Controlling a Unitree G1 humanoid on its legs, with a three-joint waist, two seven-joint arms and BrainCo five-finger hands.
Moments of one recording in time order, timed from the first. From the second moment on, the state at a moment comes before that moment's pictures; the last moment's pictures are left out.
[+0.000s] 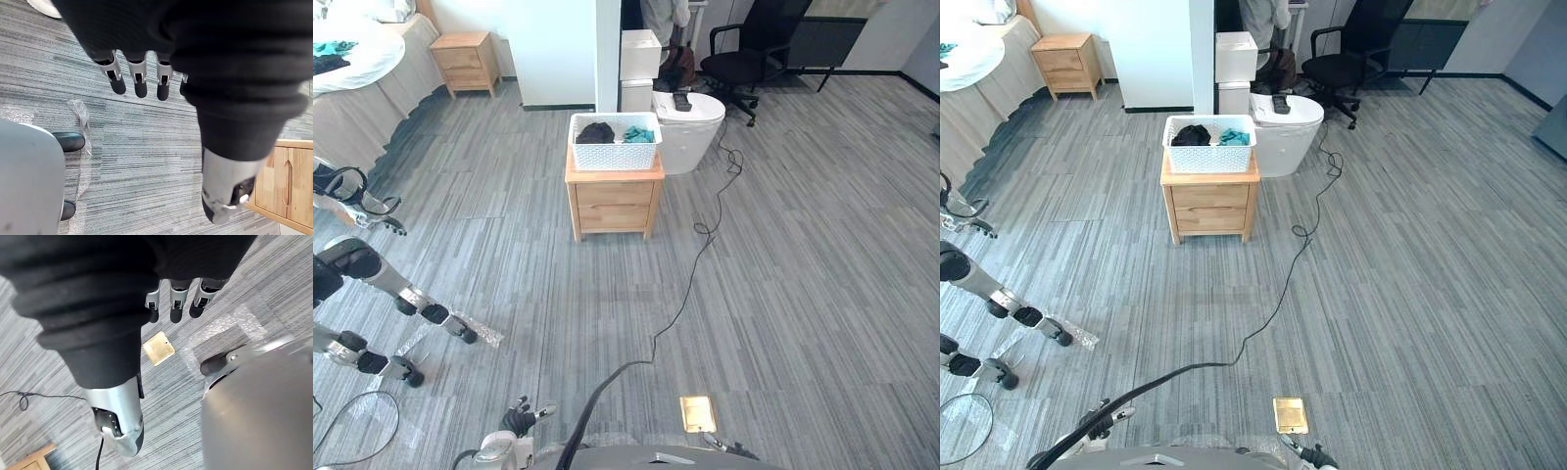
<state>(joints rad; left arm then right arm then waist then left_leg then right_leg) 0.07 0.07 0.12 1.09 -0.03 -0.08 -0.03 0.09 -0.06 -0.52 1.12 0.11 -0.01 0.04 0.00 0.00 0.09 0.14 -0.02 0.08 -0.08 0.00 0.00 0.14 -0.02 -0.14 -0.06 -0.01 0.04</state>
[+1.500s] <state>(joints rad) 0.07 0.10 0.17 1.12 -0.01 -0.05 -0.01 0.06 -0.06 -0.56 1.16 0.07 0.01 0.06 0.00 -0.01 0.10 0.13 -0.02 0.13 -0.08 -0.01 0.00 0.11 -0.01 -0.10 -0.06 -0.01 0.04</state>
